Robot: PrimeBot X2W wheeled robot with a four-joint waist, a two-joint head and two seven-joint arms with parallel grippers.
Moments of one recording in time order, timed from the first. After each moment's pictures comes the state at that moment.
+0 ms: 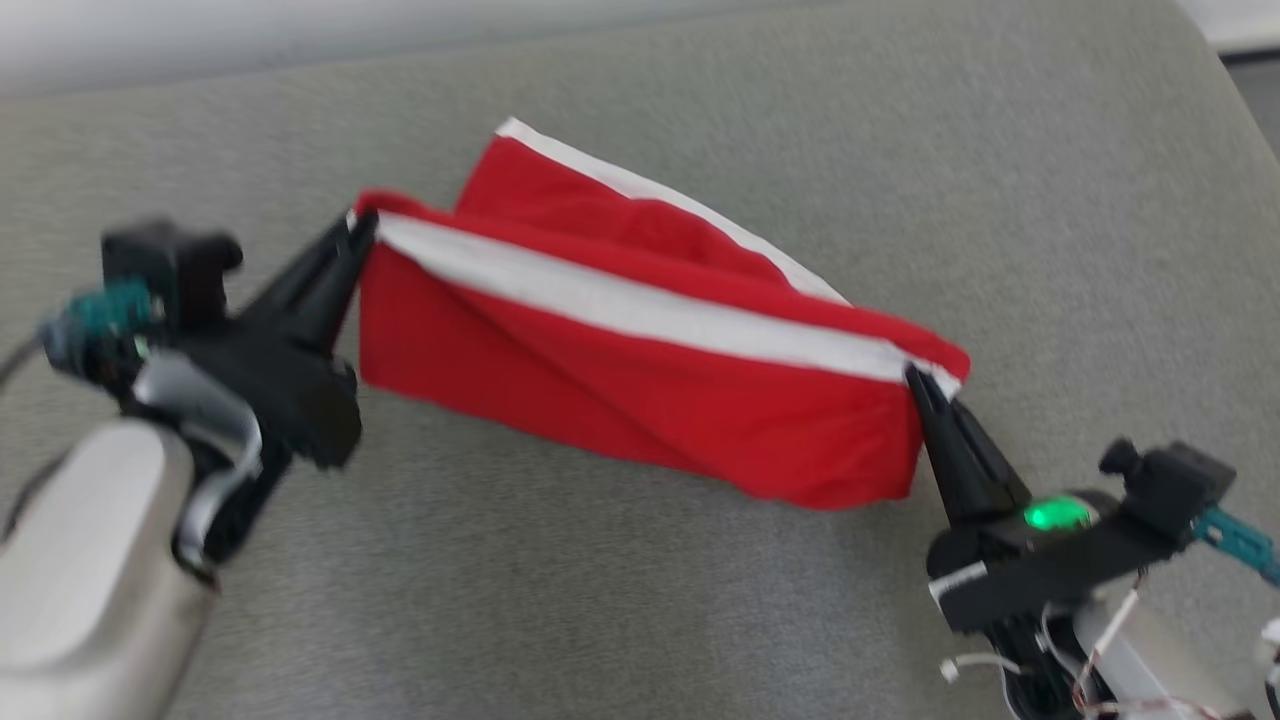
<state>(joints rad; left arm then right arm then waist) -0.66 0.45 -0.43 0.22 -0.61 -0.10 0.04 -0.29 -0.37 0.44 0.09 0.91 0.13 -0.25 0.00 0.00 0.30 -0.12</state>
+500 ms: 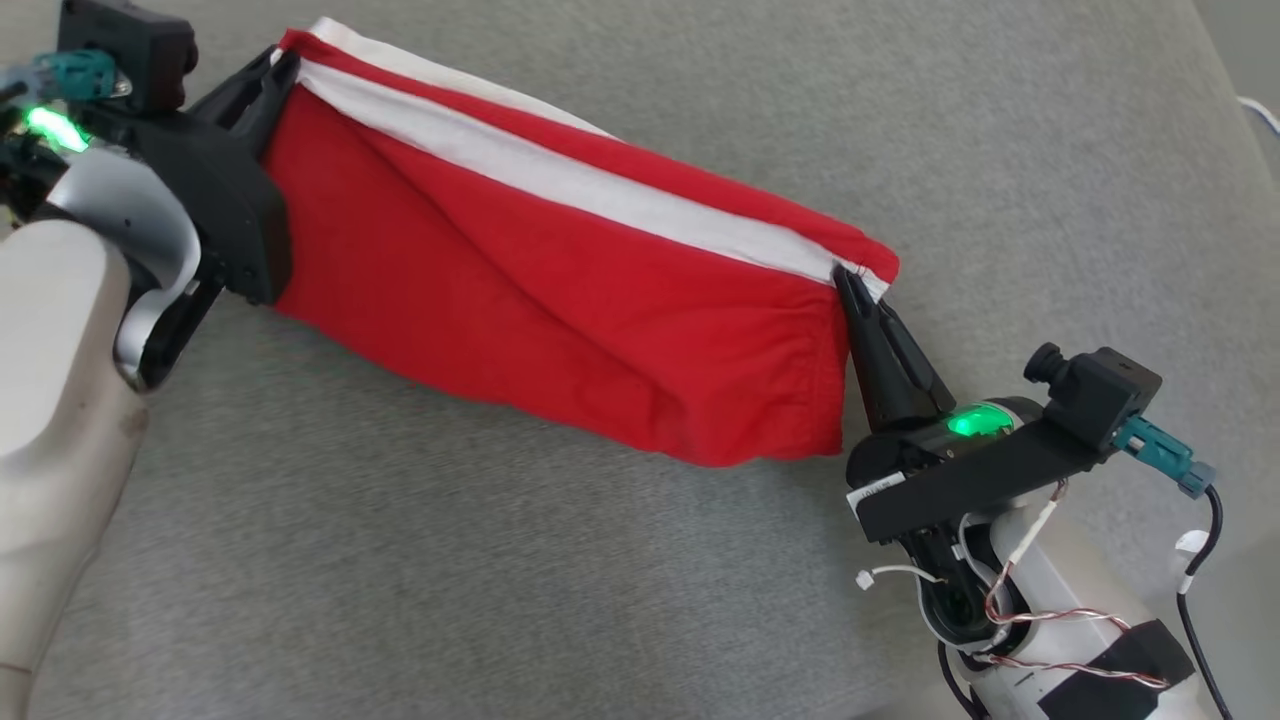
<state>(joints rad) -1.08 0.47 -0.60 0.58 -0.56 -0.13 0.10 -0.50 -0.22 0.47 0.23 0.87 0.13 -0.26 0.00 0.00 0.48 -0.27</state>
